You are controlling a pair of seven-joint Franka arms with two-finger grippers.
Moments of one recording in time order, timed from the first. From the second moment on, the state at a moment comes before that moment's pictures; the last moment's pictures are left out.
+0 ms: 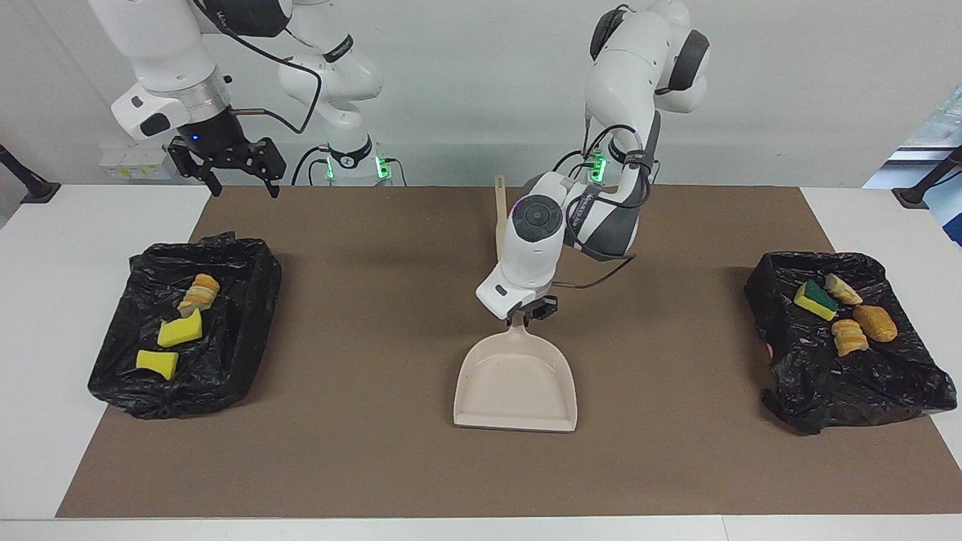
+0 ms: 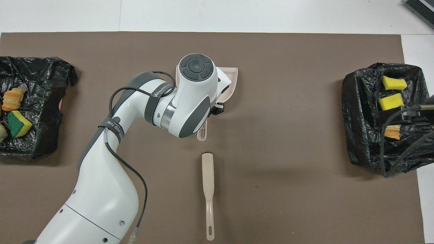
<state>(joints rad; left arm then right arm) -0.58 0.62 -0.04 -1.34 -0.03 1.90 -0.47 -0.01 -0.07 -0.01 -1.64 -0.01 1.56 0.01</state>
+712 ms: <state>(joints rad) -0.58 0.59 -0.02 -1.32 0.02 1.90 -0.47 -0.01 -0.07 -0.01 -1.64 -0.01 1.56 0.01</state>
